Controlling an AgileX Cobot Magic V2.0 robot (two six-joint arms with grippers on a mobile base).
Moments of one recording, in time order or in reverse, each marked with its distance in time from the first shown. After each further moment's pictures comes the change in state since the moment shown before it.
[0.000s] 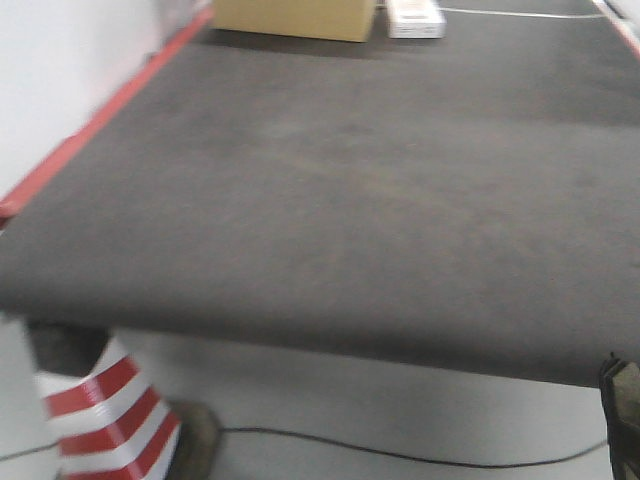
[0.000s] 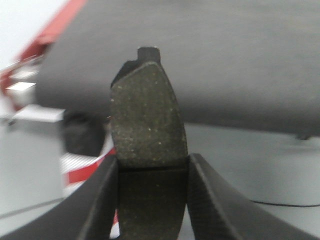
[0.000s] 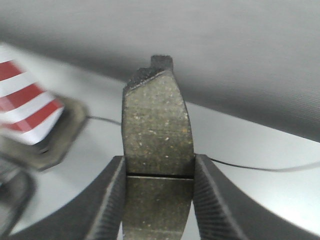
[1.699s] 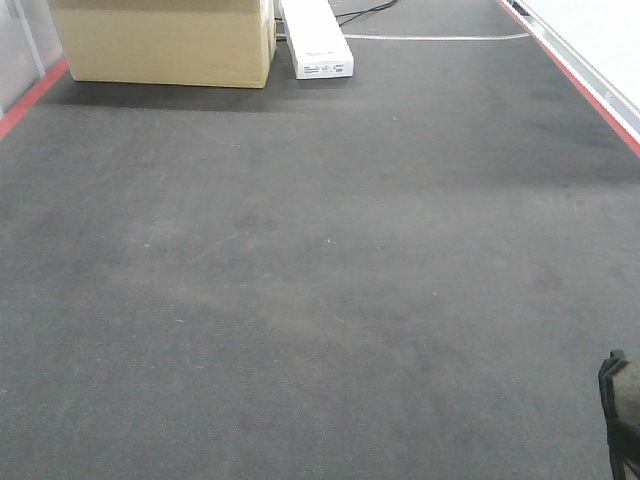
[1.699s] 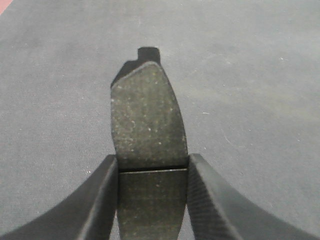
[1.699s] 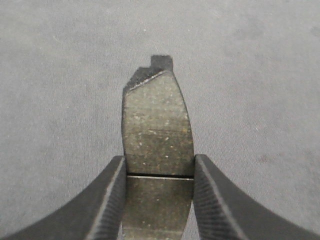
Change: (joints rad) left arm 0.000 0.000 0.000 0.000 0.000 0.000; right arm 0.000 0.000 0.000 0.000 0.000 0.000
